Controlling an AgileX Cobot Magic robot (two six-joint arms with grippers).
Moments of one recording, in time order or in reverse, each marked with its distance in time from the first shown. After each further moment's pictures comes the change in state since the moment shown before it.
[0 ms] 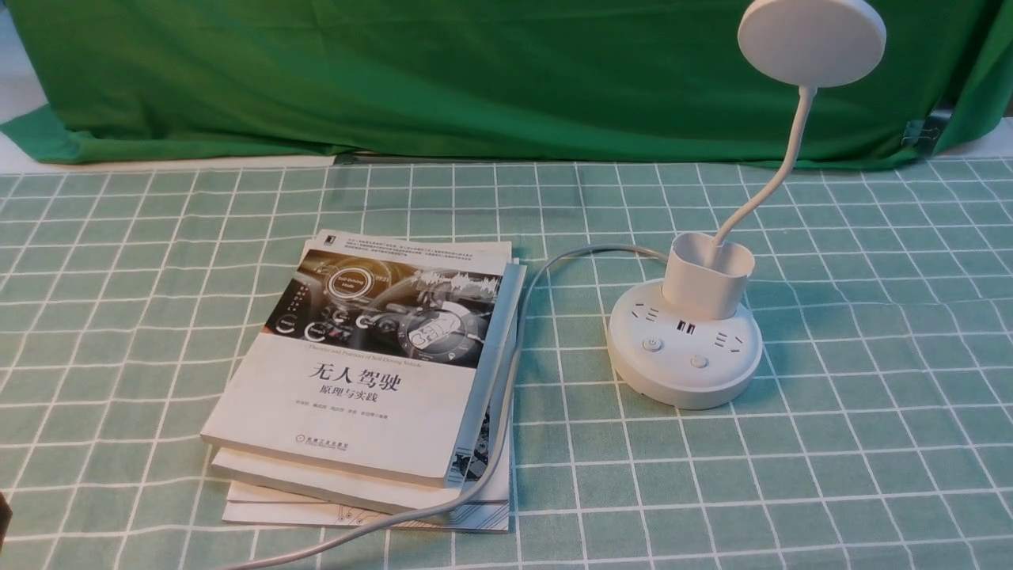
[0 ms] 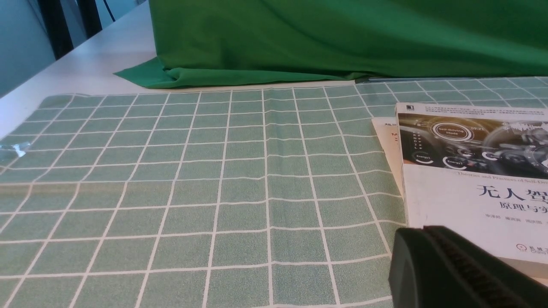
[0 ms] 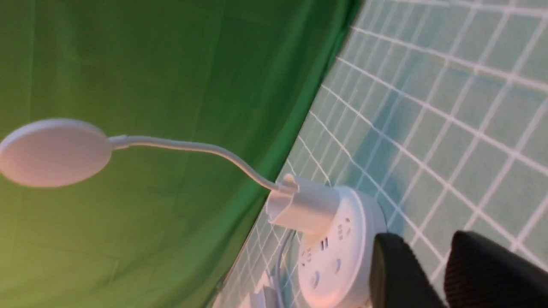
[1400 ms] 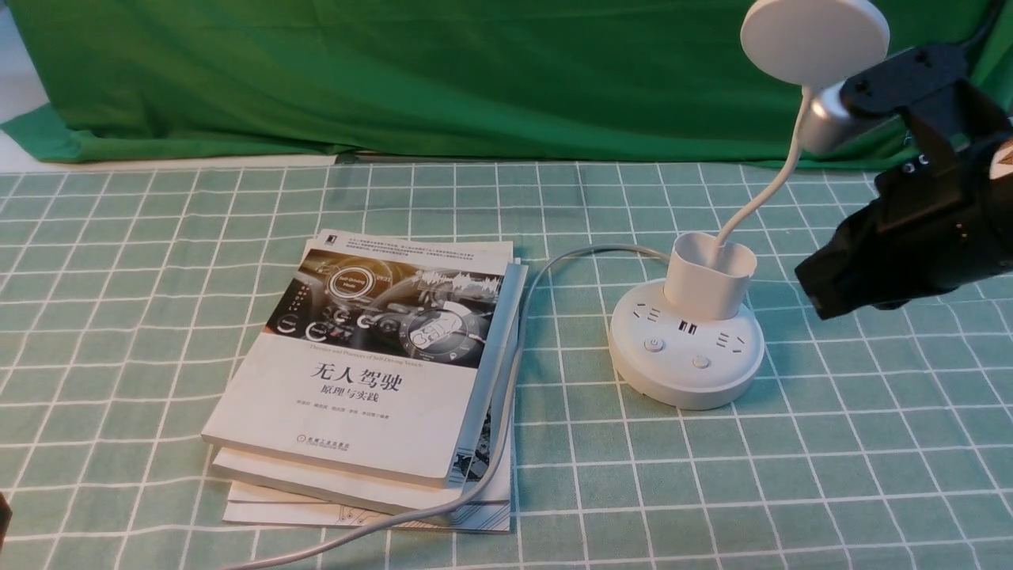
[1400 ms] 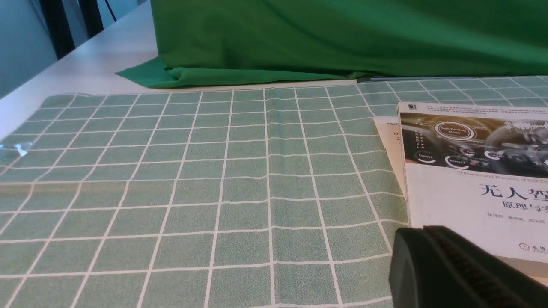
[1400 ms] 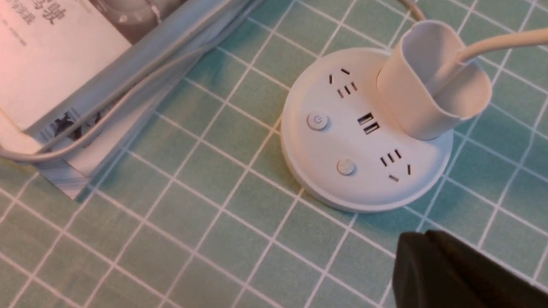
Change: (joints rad) right arm 0.312 1.407 -1.158 -0.002 0.621 -1.298; left arm 0.000 0.000 0.000 0.001 0.000 0.000
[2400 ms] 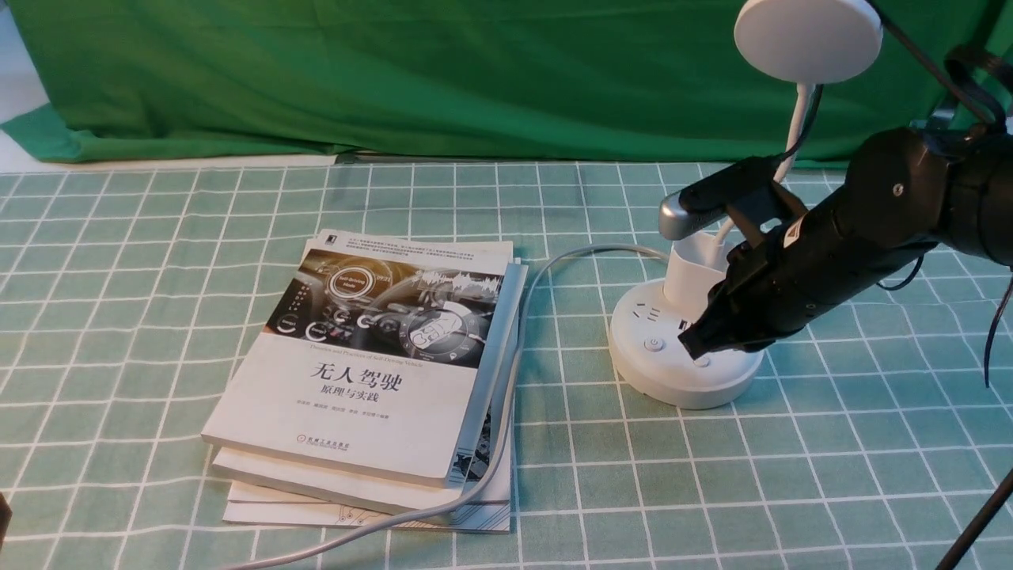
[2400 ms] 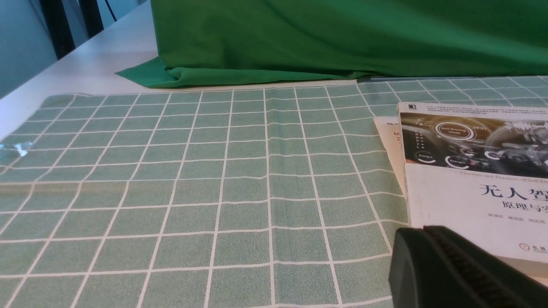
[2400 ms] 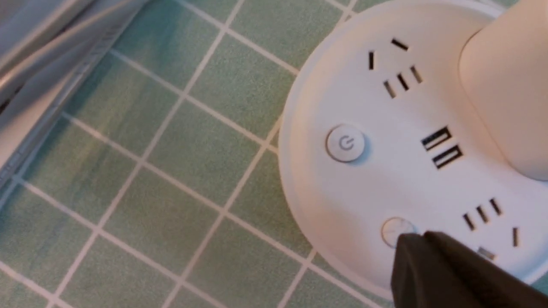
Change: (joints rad) right arm 0.047 0.390 -0.068 -0.012 -0.163 0.001; left arm 0.000 0.000 0.000 0.000 0.000 0.000
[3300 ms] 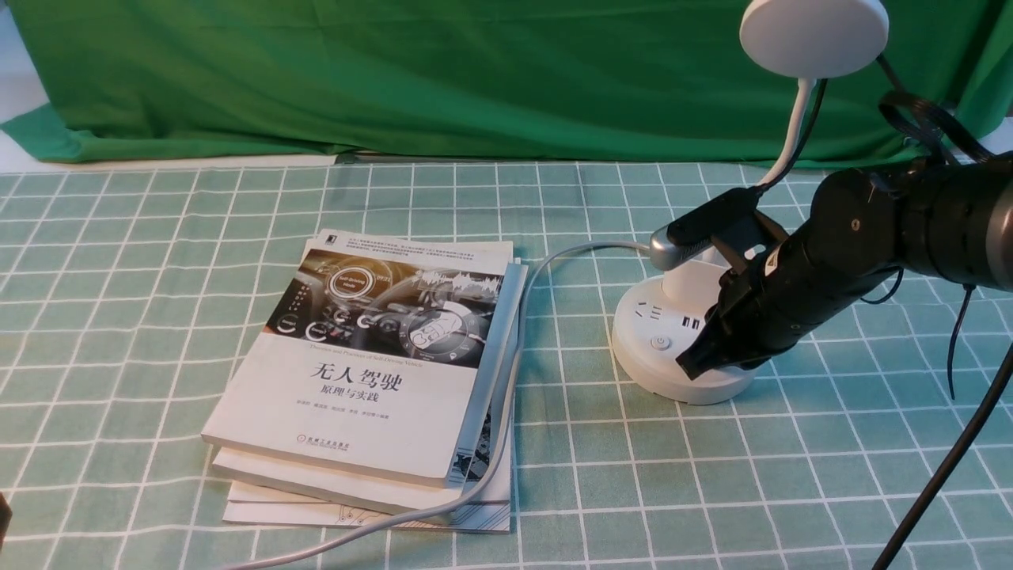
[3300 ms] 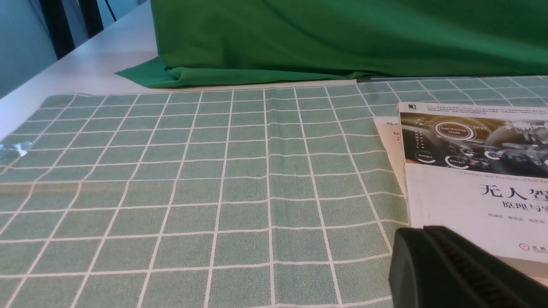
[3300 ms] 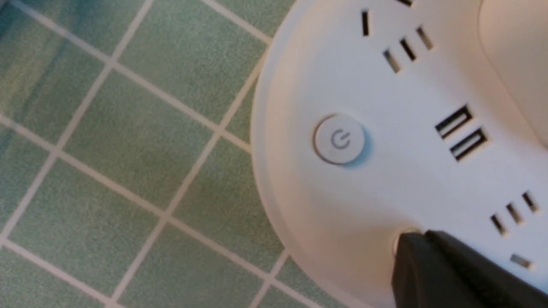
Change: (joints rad) right arm 0.001 0.081 -0.002 -0.104 -0.052 0.053; left arm 0.000 0.000 0.000 0.000 0.000 0.000
